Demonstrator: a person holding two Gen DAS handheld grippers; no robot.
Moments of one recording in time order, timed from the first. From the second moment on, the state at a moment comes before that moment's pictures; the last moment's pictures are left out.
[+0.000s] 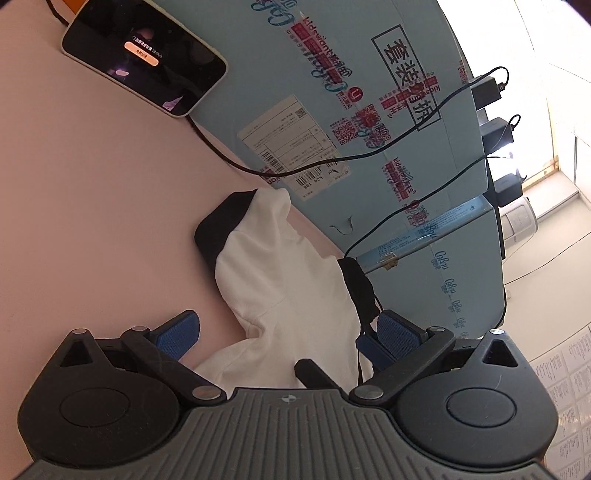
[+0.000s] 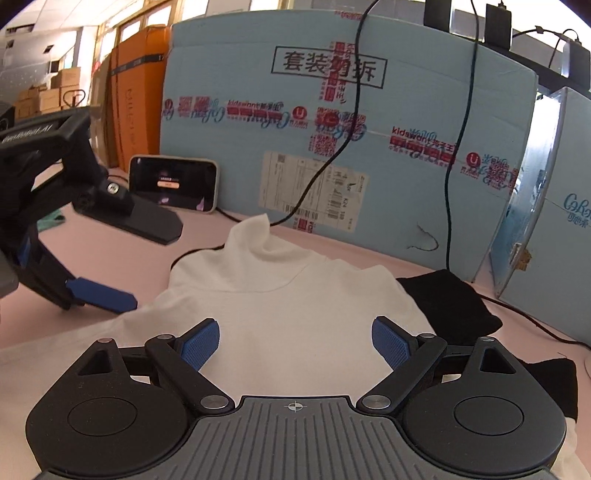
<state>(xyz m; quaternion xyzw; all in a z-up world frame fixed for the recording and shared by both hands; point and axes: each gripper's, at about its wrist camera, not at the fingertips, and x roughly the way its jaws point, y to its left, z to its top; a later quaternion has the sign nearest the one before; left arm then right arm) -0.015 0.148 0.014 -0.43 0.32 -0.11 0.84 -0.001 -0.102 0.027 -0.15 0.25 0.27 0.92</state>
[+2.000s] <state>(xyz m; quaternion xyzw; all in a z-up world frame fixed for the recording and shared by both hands) 0.022 0.095 0.007 -0.36 0.19 -0.18 0.90 0.021 -0.128 0.005 -0.05 0.33 0.23 0.91</state>
